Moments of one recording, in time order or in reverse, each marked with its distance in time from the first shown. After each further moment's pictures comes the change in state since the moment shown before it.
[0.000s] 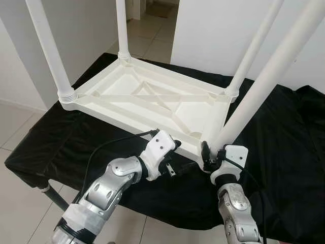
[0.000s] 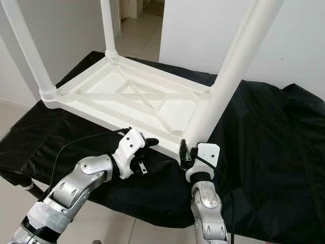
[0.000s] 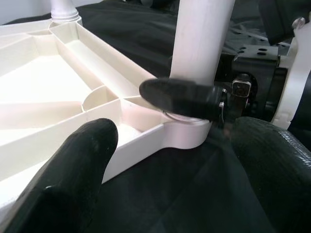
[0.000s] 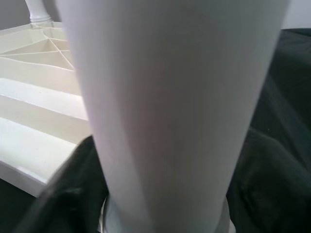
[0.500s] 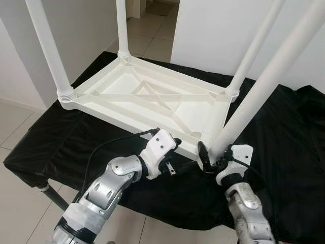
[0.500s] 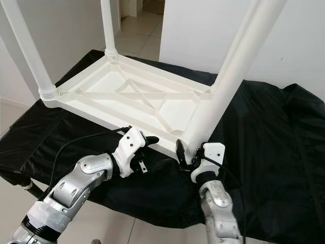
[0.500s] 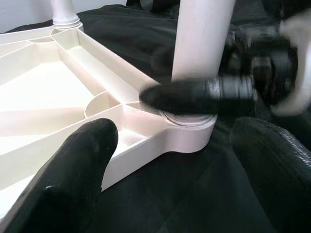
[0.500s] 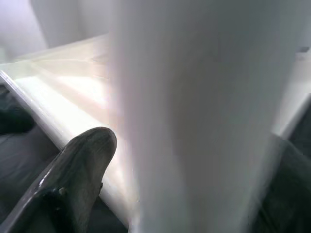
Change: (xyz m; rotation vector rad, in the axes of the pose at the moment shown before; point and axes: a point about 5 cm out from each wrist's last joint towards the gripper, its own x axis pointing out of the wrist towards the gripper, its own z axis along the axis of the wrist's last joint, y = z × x) left arm 0.001 0.001 0.002 0.014 -0.006 0.003; right arm 0.009 -0.022 0.019 -0.016 -0.024 0.429
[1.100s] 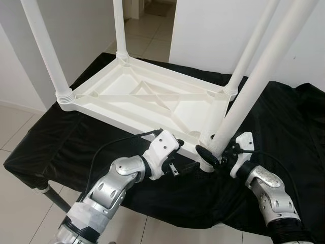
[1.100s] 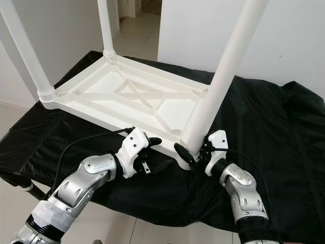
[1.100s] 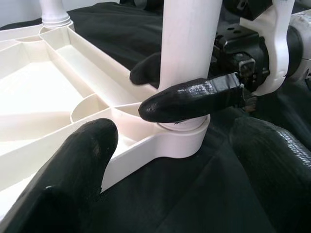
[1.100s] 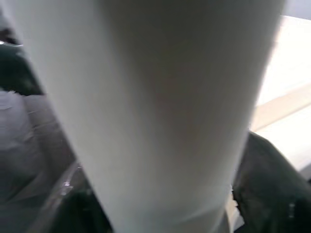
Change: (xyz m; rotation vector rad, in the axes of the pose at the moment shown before) left arm 0.008 -0.002 0.000 -0.015 -0.007 -0.015; right arm 0.014 -0.030 -0.006 -0.064 0.153 0.321
